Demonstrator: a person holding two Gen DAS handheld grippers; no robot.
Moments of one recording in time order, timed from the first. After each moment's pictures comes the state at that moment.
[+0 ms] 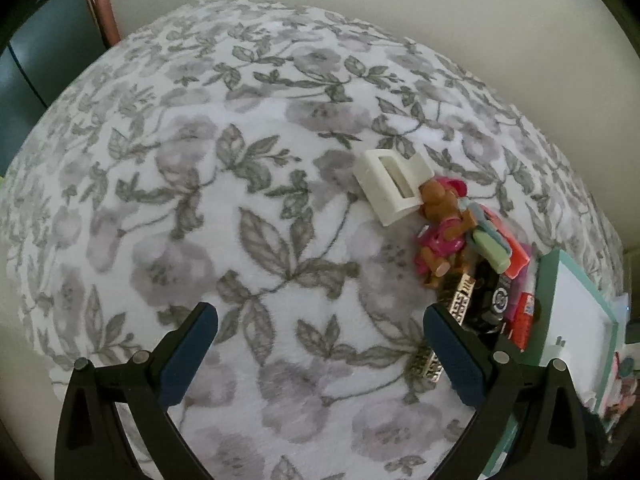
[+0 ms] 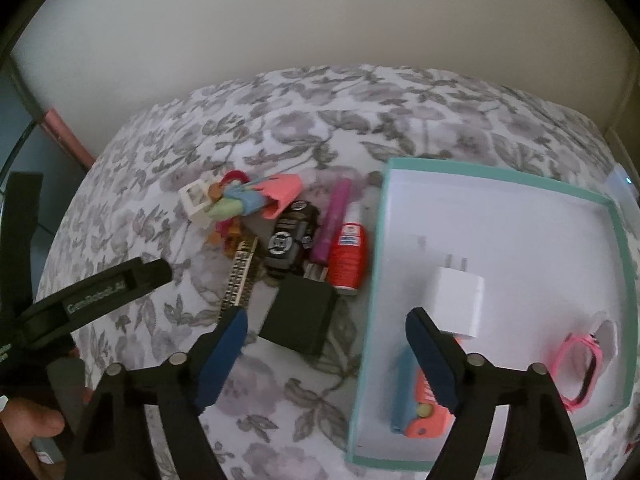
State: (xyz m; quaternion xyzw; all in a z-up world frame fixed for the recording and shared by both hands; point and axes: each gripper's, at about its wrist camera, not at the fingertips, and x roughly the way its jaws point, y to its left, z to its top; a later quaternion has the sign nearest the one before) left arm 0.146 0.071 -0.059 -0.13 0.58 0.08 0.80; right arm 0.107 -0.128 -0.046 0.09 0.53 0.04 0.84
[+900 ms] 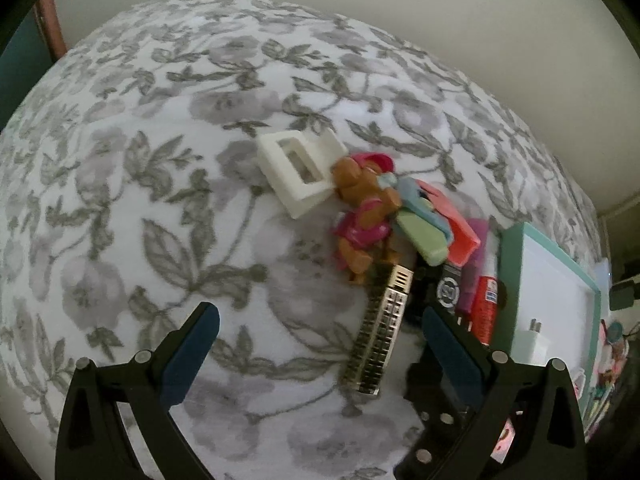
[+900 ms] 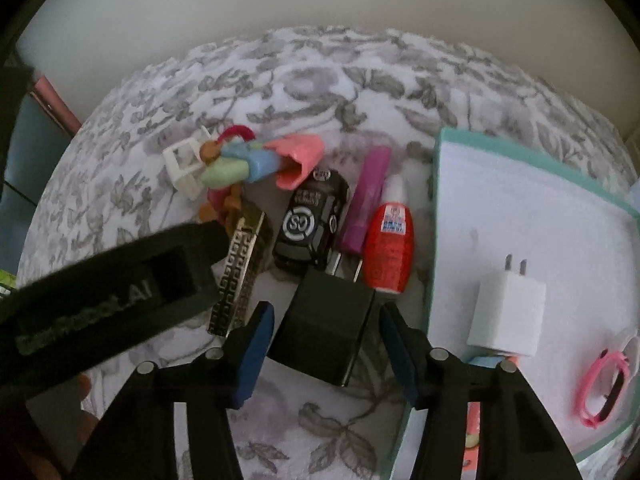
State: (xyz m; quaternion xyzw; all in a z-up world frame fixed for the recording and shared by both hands) left arm 0.168 0.027 -0.074 -0.12 0.59 -0.01 0.80; right arm 0.133 -0.099 -0.090 0.05 0.57 0.03 0.82
